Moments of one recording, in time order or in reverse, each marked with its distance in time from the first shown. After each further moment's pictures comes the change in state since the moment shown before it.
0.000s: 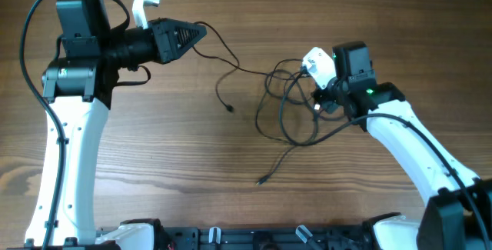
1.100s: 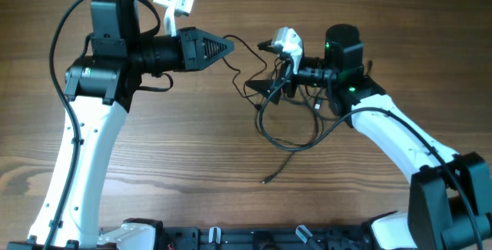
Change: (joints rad) left arm -0.137 0.000 0.000 -0.044 0.023 -0.126; right arm 0.069 0.101 -0.005 0.679 -1.005 0.299
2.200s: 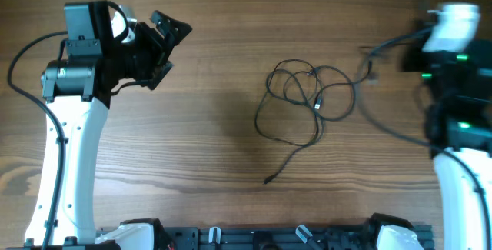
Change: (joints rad) left arm 0.143 0.002 0.000 -0.212 -0.499 -0.428; right arm -0.614 -0.472 0.000 -0.327 0.778 0.196
